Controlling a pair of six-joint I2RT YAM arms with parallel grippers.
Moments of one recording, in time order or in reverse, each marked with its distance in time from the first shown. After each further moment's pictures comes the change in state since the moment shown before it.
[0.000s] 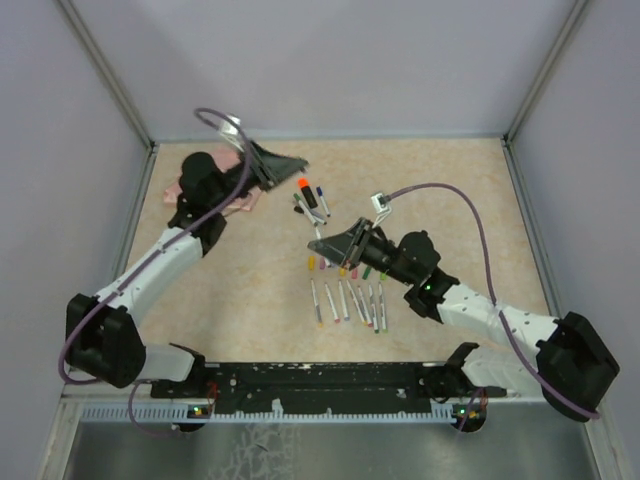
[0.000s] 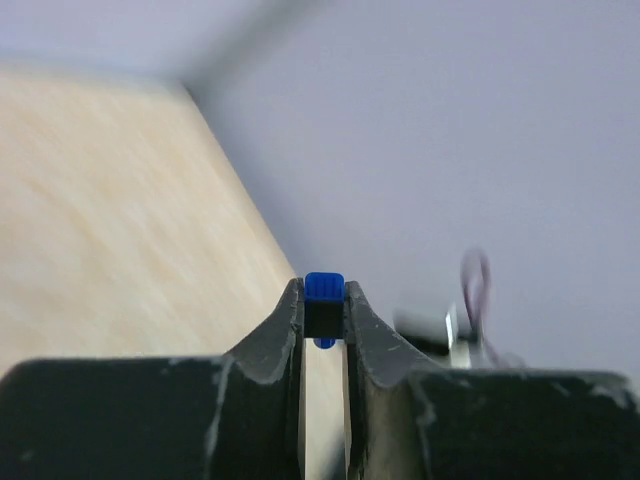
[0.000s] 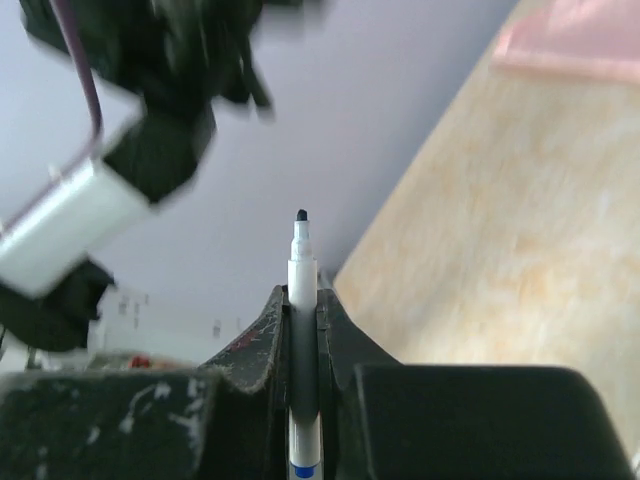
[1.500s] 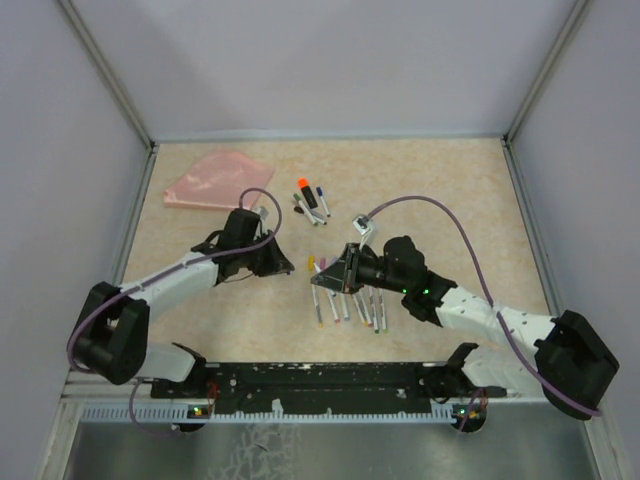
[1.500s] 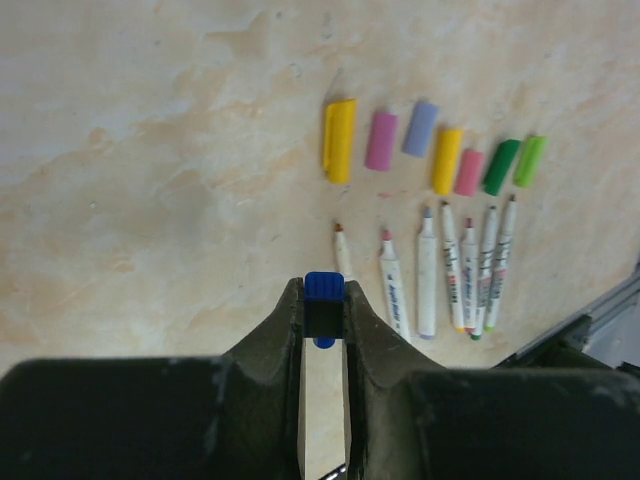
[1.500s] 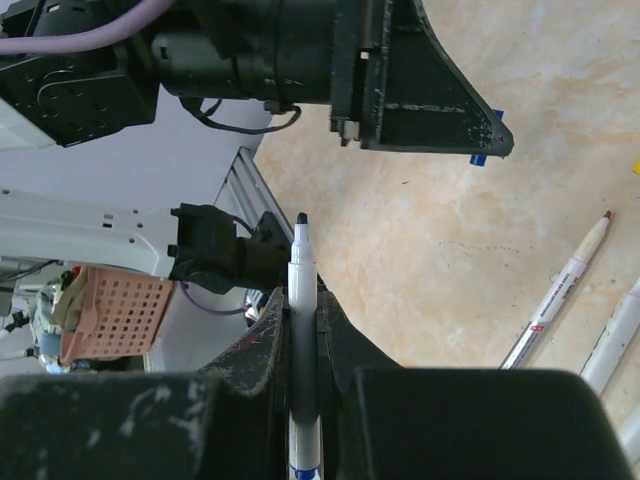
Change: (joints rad) left arm -0.019 -0.013 -0.301 -0.586 -0.373 0.262; right arm 0.048 -0.001 -0.055 -0.315 -0.167 -0.136
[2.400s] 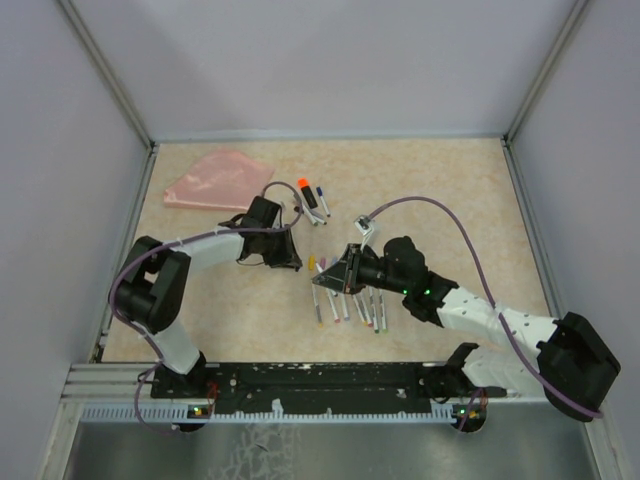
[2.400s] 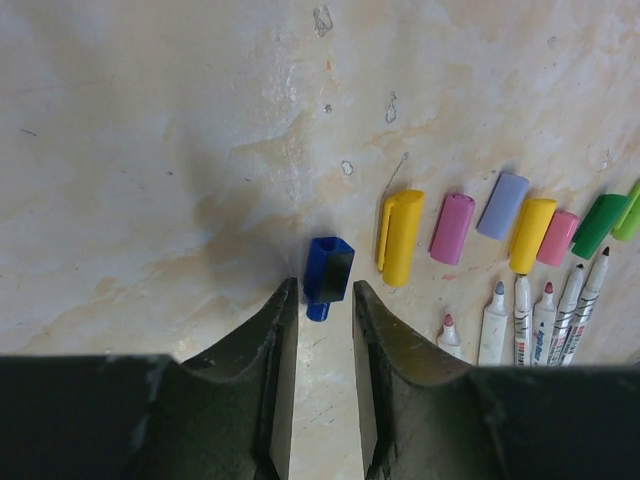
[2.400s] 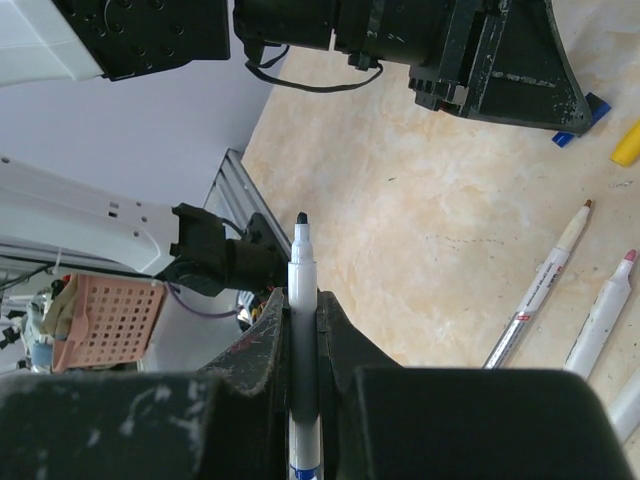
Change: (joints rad) left arm -0.018 0.378 0.220 -0.066 -0.037 0.120; right arm 0.000 -0.013 -0.001 -0.040 0.031 -0.002
